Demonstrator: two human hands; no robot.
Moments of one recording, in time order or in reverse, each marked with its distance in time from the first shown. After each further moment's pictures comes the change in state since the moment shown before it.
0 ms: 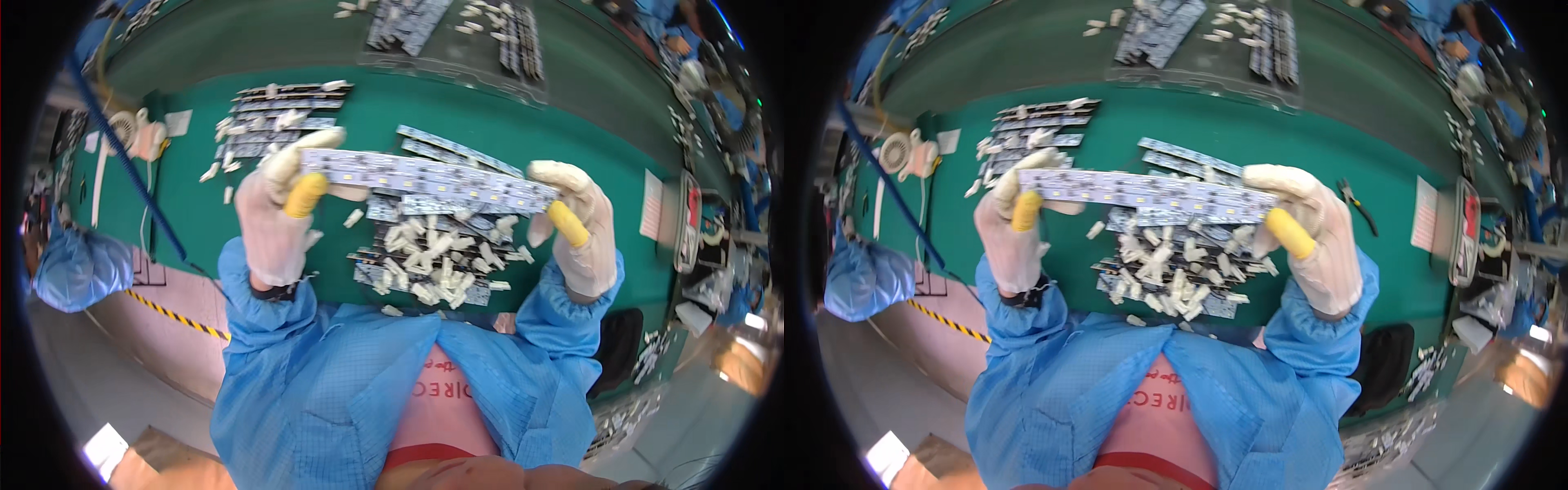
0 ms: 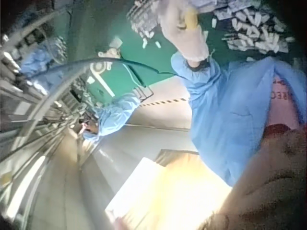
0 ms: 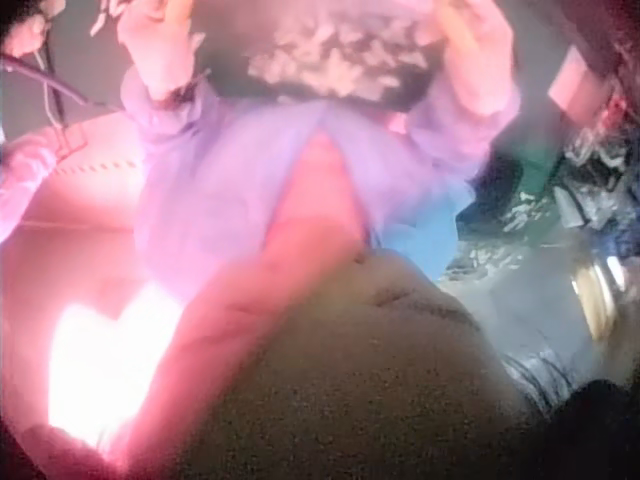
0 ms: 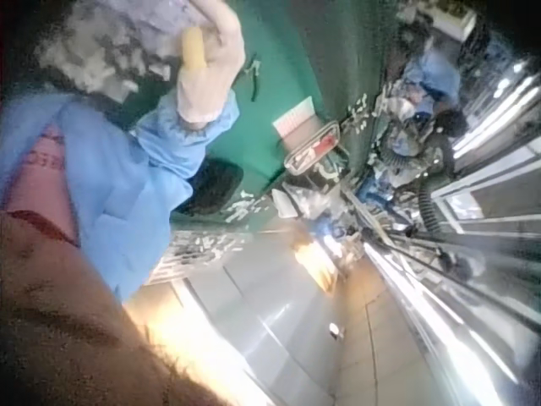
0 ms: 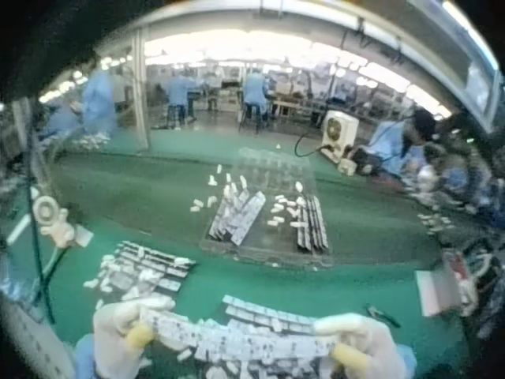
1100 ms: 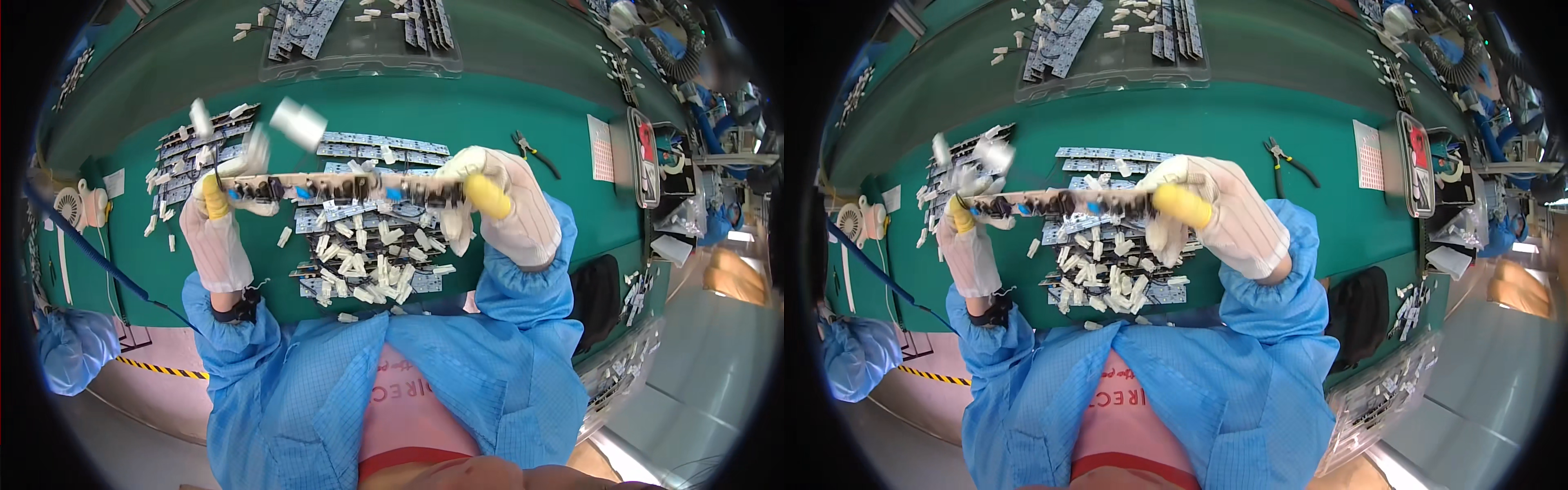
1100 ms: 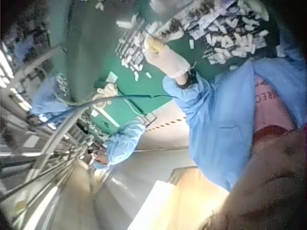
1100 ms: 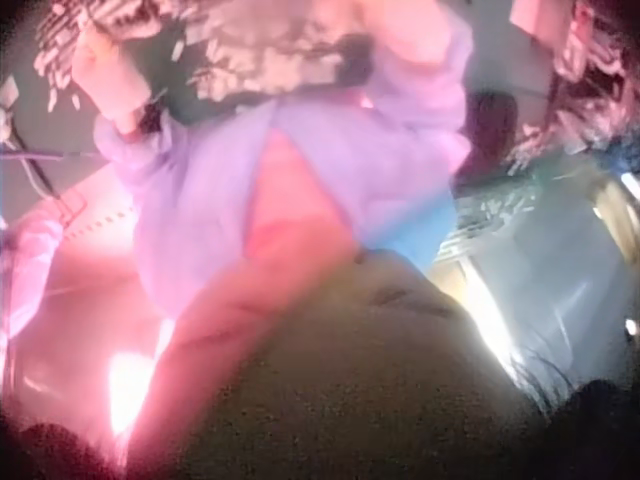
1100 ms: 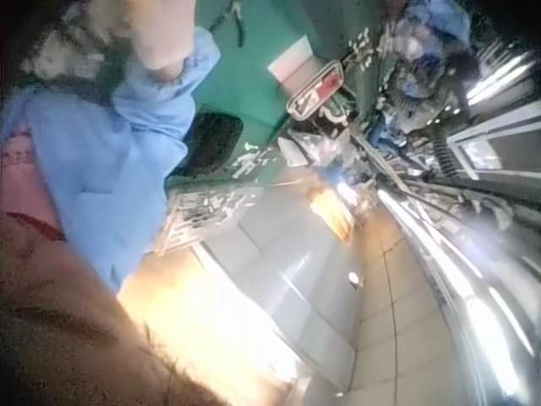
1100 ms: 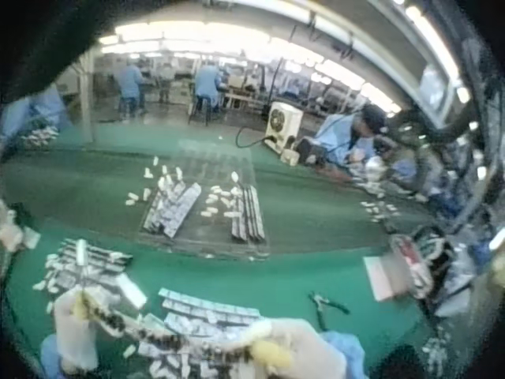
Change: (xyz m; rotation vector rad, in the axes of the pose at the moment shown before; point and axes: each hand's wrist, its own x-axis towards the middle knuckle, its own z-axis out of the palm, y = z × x) left_hand 0.017 -0.030 0.010 0.262 0.161 0.011; right_hand -0.004 -0.005 0.003 0.444 -0.119 0.167
